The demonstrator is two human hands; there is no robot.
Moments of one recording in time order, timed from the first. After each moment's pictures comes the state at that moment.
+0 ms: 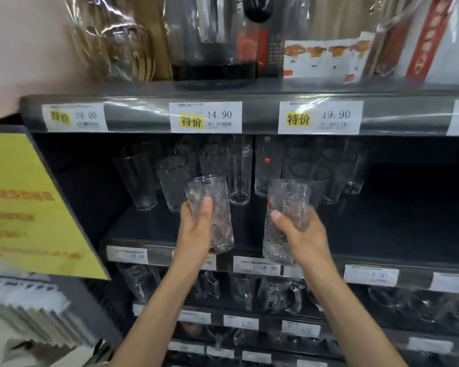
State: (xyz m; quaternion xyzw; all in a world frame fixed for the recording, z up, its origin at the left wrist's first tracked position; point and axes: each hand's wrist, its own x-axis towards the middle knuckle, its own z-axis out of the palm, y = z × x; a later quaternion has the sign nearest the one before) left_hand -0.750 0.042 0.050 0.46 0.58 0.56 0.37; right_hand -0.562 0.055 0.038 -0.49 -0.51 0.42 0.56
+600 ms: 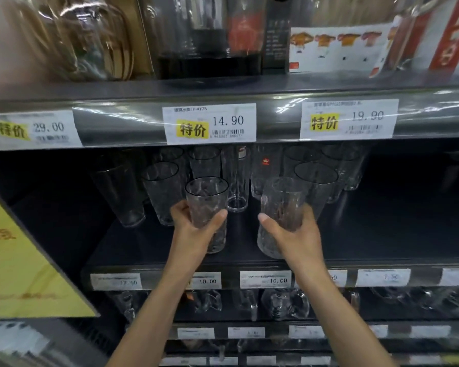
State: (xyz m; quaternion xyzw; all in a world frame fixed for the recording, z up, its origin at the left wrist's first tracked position) left_hand -0.781 0.101 0.036 0.50 0.57 0.53 0.37; right_hand -0.595 0.092 0.021 -0.58 -0.48 0.33 0.57
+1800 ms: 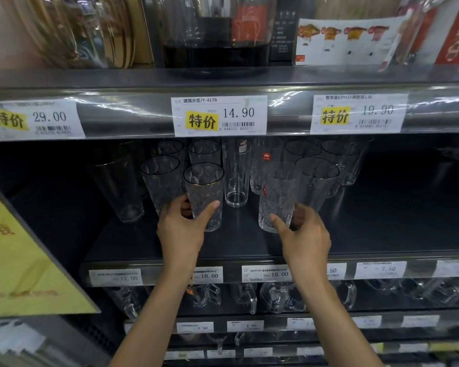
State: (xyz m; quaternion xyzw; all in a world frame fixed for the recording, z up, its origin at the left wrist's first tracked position) left_hand -0.797 0.120 0.015 0.50 0.63 0.57 0.16; right_hand -0.600 0.088 0.014 -0.71 -0.50 0.09 0.49
